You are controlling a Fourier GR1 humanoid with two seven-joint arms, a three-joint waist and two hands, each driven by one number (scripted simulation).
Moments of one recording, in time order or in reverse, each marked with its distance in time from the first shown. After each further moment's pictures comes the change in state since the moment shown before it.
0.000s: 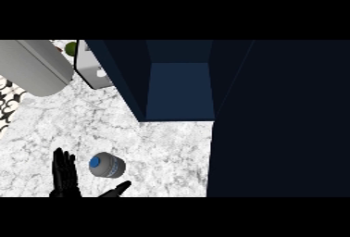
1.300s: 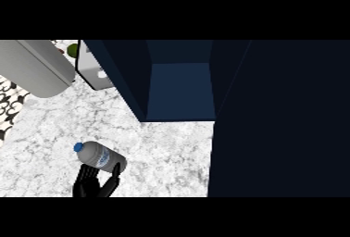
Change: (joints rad) left arm -0.337 -0.004 0.199 0.812 0.373 -0.406 -0.549; right arm 0.148 -0.034 0.030 0.003 0.011 0.035 -0.129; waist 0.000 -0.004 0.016
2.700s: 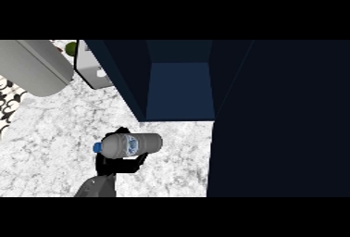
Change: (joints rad) left arm -0.257 0.042 -0.150 0.018 -0.008 -0.266 0.232; right arm 0.001 -0.004 0.026 0.010 0.014 -0.008 -0.016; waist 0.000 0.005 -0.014
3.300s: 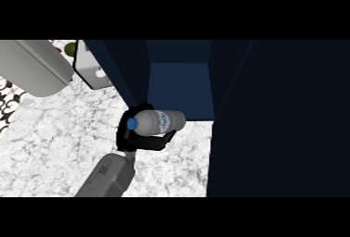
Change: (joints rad) left arm -0.141 -0.042 -0.124 -0.187 -0.053 0.274 0.205; right arm -0.008 -0.008 -0.044 0.005 -0.013 0.010 -0.004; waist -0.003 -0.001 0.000
